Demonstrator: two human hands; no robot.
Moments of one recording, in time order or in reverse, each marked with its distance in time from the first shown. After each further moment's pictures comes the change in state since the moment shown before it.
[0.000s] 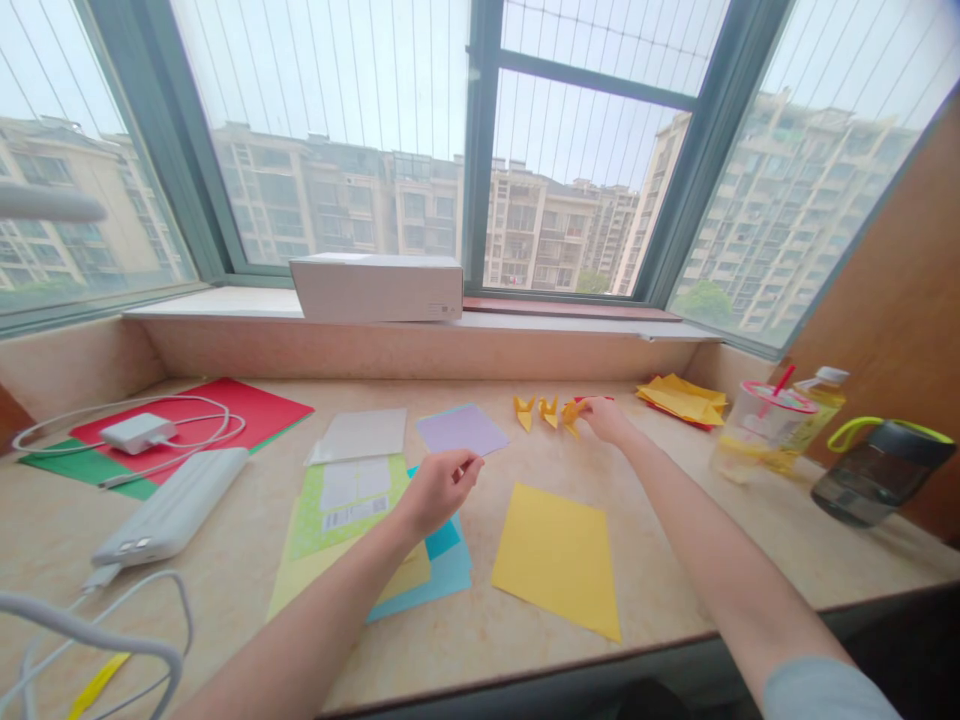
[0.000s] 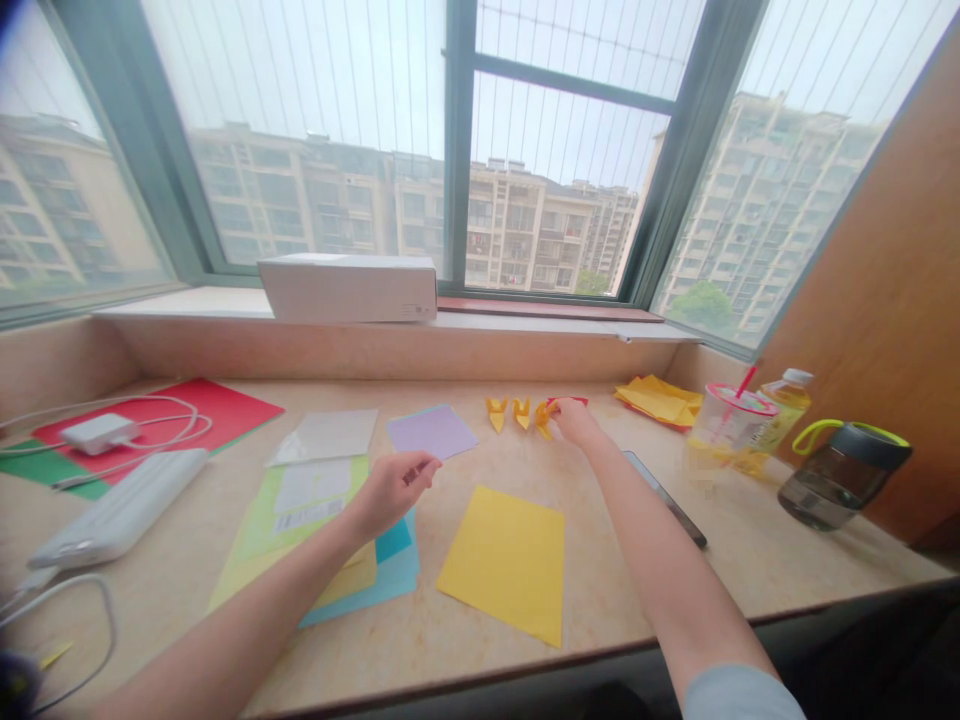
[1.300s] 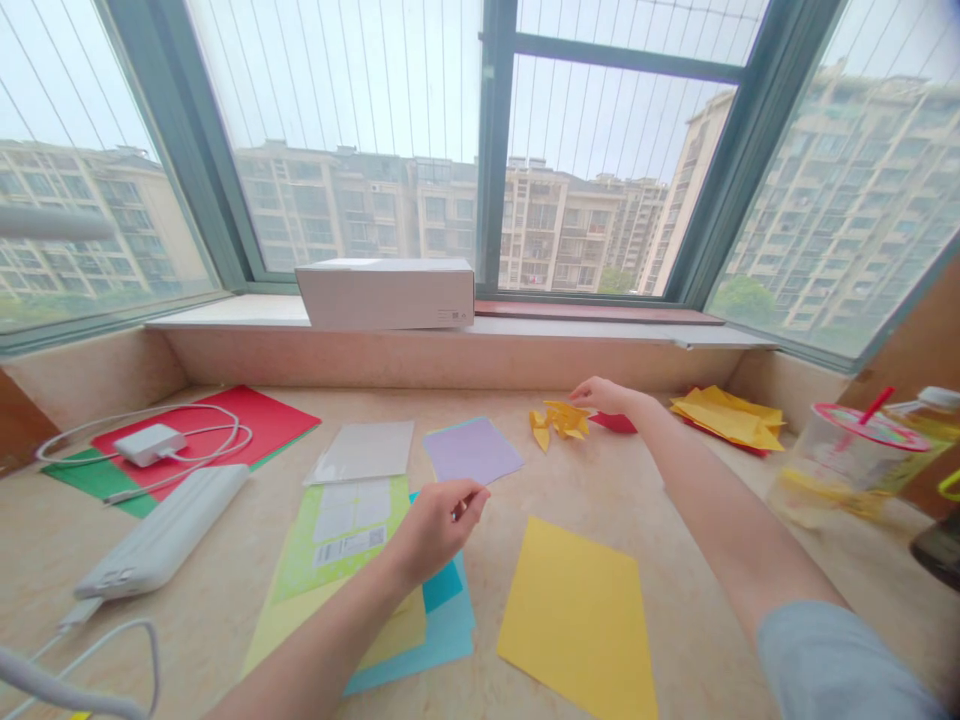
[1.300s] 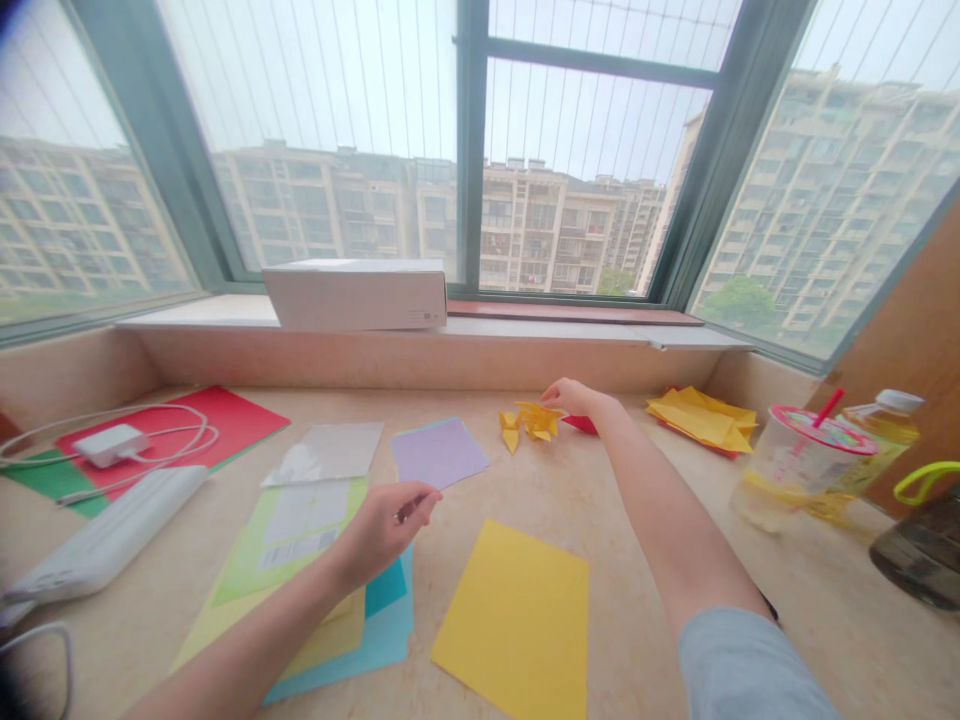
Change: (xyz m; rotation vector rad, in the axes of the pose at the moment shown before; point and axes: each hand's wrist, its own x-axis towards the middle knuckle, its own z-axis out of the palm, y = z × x) left_hand 0.000 0.002 -0.005 0.060 -0.067 -0.069; right_hand 0.097 -0.019 -0.017 0.007 -0.336 -0.114
